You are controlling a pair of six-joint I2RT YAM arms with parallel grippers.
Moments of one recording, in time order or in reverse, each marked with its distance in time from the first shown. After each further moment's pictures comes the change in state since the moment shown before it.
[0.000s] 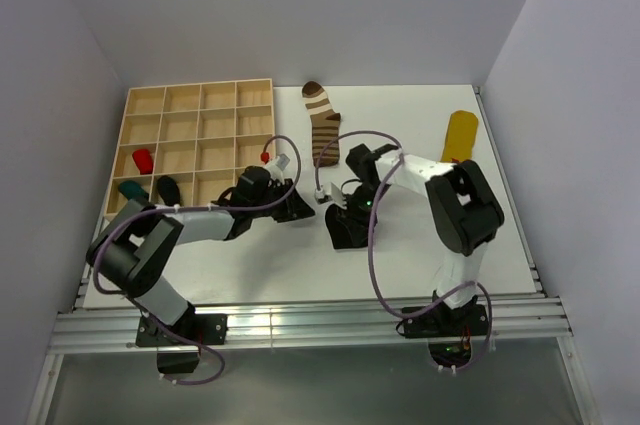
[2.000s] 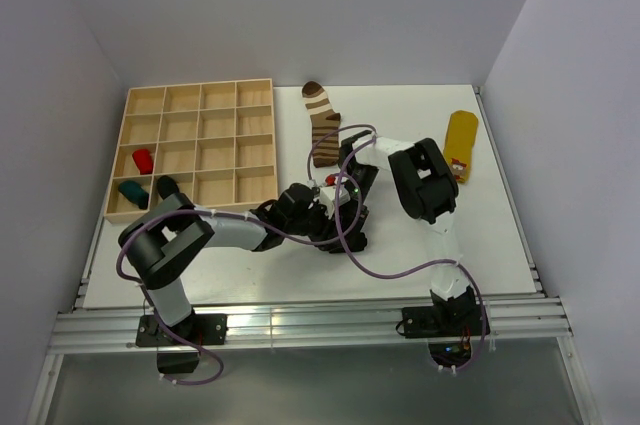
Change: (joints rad) left arm -0.290 0.121 0.104 0.032 0.032 0.555; right arm -0.032 0.442 0.417 -0.477 -0.141 0.043
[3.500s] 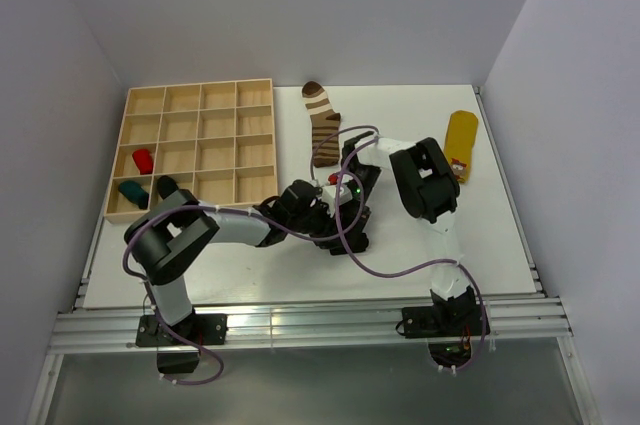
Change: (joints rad) left arm 0.016 0.040 0.041 -0.046 0.058 -0.003; right arm -0.010 0.000 -0.020 0.020 -0.003 0.023
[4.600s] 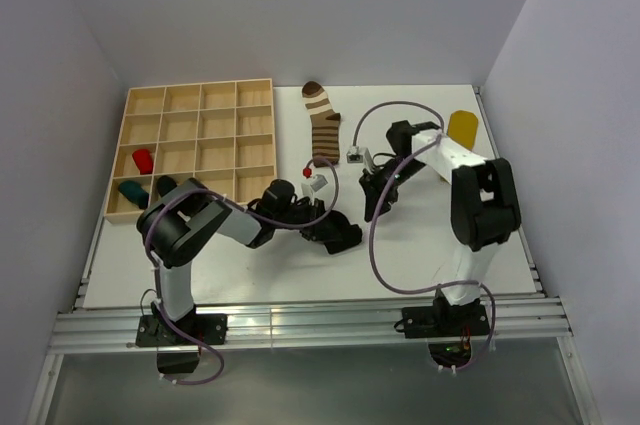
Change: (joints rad) left arm 0.134 0.116 -0.115 0.358 0.161 -0.386; right arm -0.230 -0.402 -0.219 0.250 -0.073 0.001
